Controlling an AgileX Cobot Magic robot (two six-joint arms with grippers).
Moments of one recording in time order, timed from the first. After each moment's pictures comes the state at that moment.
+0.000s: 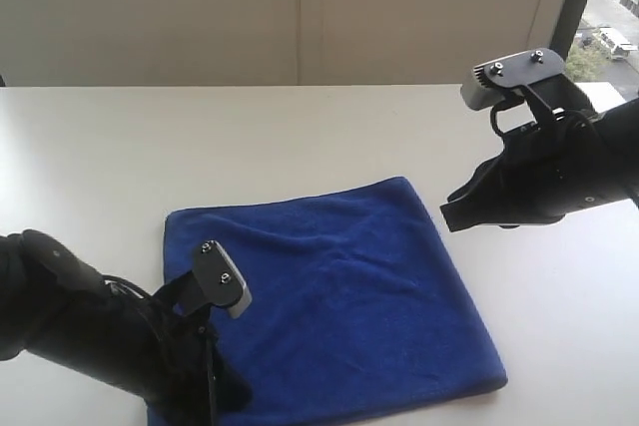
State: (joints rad) left arm -0.65 1.67 -0.59 -1.30 0.38 1.57; right arm 0.09 1.37 -0.84 0.63 0.57 -0.76
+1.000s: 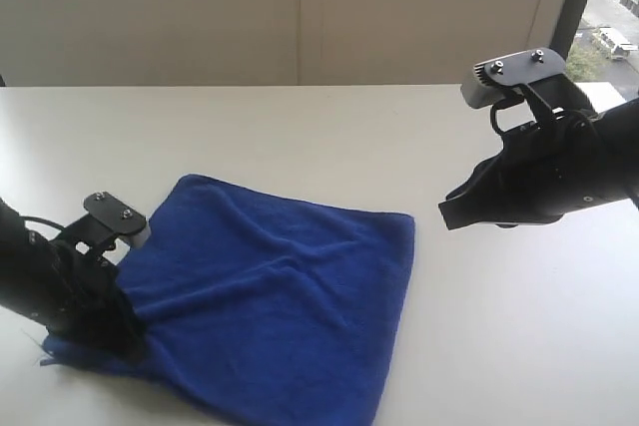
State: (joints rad) left arm -0.33 1.63 -0.65 -0.72 0.38 1.03; right arm 0.09 1.37 -0.84 0.65 0.57 -0.76
